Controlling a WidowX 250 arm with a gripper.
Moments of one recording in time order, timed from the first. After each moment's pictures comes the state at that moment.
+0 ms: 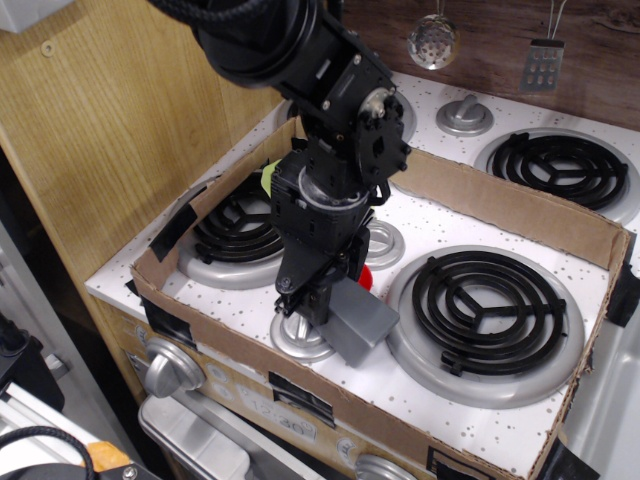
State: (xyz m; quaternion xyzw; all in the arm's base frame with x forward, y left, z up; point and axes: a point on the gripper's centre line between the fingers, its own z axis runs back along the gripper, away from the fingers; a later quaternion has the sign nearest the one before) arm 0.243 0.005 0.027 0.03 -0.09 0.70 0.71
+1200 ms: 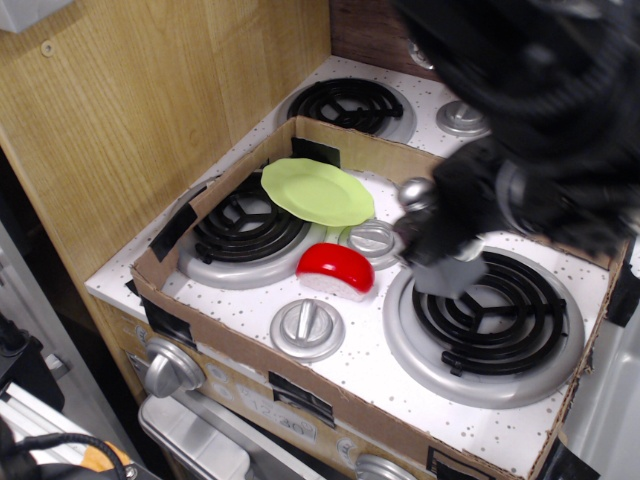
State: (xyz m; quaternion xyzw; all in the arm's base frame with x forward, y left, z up) arm 0.292 -0.070 0.070 0.14 -0.38 0.56 0.72
